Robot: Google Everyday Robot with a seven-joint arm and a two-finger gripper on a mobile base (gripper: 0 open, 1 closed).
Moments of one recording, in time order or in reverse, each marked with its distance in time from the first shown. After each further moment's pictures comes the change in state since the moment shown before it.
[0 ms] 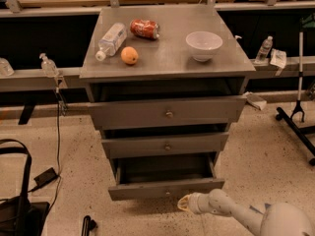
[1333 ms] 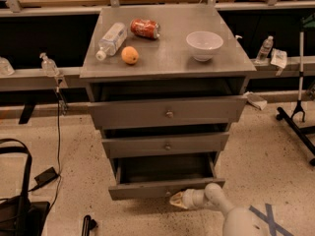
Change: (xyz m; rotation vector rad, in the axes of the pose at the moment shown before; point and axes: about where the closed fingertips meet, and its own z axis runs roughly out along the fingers) arm 0.009 -0.017 0.077 -0.080 -0.182 0.063
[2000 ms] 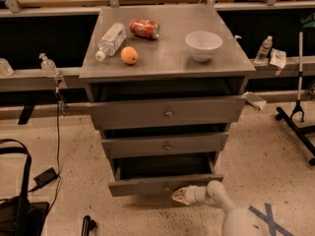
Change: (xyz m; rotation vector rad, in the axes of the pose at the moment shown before) arm 0.002 -0.024 -0.011 0.043 0.001 -0.007
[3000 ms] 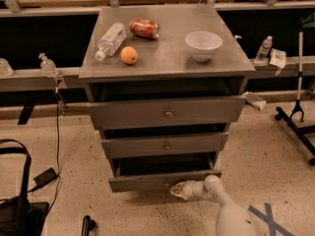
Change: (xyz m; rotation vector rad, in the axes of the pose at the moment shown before) arm -0.011 -0.025 0.007 0.012 0.003 -0.054
